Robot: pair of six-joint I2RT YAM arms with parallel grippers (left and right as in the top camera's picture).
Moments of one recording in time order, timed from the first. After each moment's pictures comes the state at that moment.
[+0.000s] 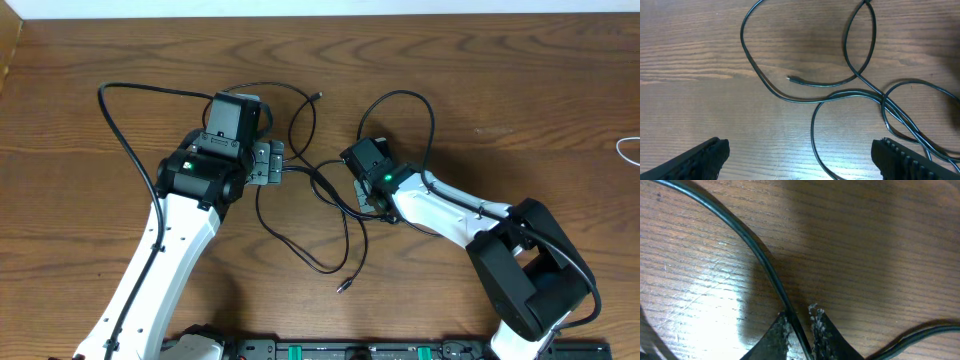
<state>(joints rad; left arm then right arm) -0.30 1.34 1.19 -0.88 -0.21 -0.15 0.66 1.88 1.07 -0.46 0.25 0.41</state>
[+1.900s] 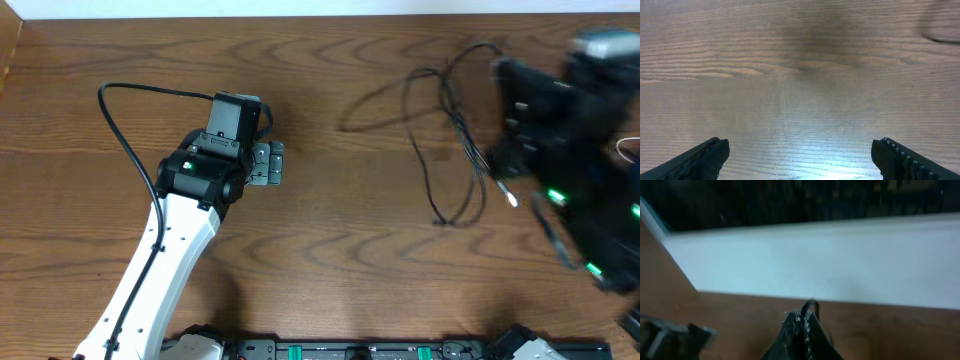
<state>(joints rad) -0.30 1.34 1.19 -0.89 -0.21 -0.15 0.66 1.10 1.82 -0.86 0.37 0.26</state>
